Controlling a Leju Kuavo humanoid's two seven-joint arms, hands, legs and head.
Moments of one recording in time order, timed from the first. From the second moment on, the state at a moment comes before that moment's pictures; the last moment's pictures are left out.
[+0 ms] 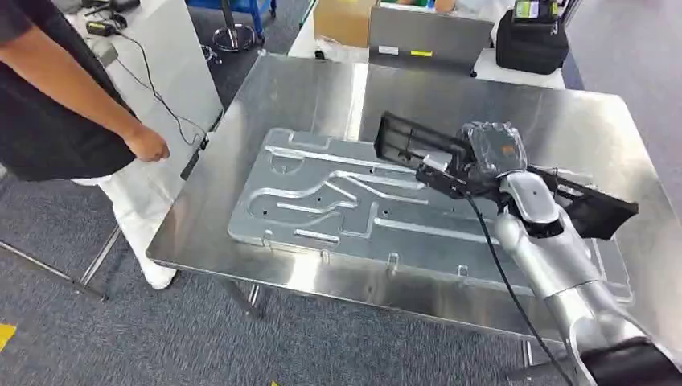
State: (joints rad) left arm -0.06 -0.04 1.49 -0.29 -1.50 -0.15 -0.41; right arm -0.63 -0.38 0.32 -1.24 1.01 -0.11 0.11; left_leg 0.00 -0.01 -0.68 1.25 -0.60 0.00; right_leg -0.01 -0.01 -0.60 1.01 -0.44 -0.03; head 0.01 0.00
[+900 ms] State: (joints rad) left arm -0.06 -0.04 1.49 -0.29 -1.48 -0.19 -0.42; right arm -0.60 -0.37 0.32 -1.20 1.02 -0.11 0.10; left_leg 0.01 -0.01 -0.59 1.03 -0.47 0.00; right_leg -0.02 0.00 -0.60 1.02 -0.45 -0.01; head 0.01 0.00
